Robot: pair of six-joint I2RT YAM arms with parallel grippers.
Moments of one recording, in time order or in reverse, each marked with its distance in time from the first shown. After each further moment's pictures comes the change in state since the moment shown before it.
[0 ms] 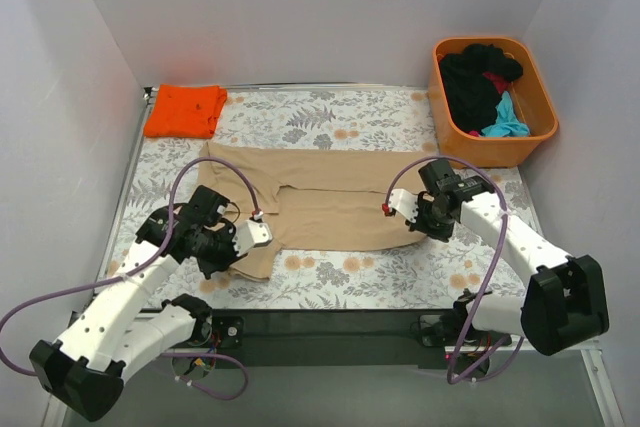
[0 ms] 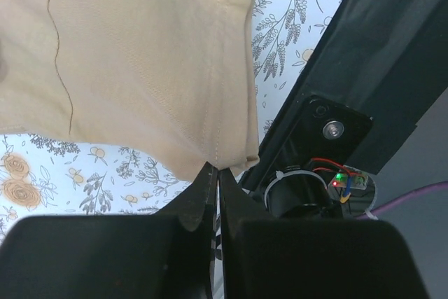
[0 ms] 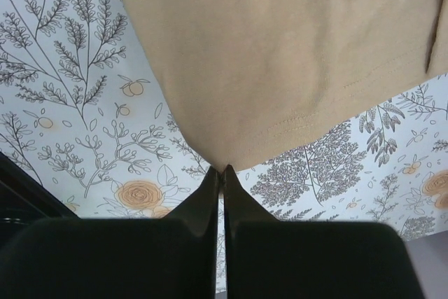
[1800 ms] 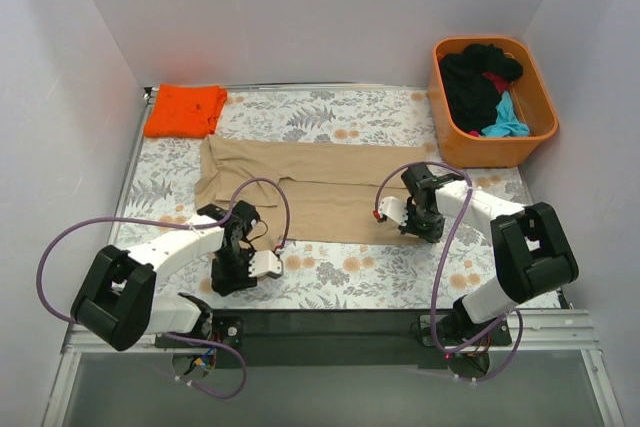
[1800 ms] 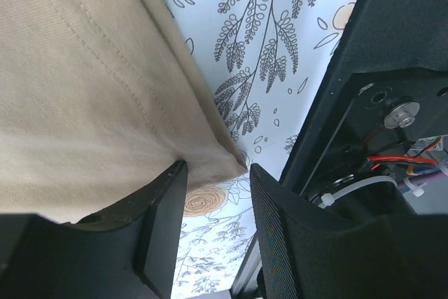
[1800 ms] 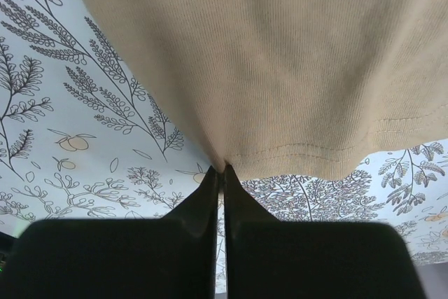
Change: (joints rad) left arm -0.030 0.413 -0.249 0.232 -0.053 0.299; right arm 0.019 0.272 -0.029 0.155 0.100 -0.005
